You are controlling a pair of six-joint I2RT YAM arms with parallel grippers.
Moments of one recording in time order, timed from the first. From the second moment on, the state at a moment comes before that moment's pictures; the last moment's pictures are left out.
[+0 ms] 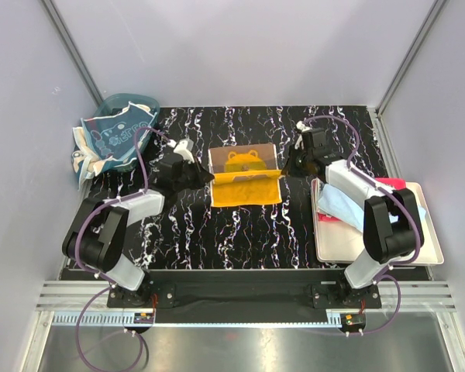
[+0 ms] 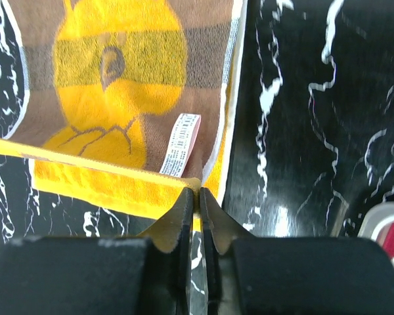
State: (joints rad) left arm -0.34 1.56 0.73 0.36 0.25 -0.56; right arm 0.30 1.65 1.12 -0.27 -0.17 0.35
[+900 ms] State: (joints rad) left arm -0.37 1.40 0.69 0.30 0.17 -0.55; right arm 0.33 1.52 1.09 -0.29 -0.14 0.38
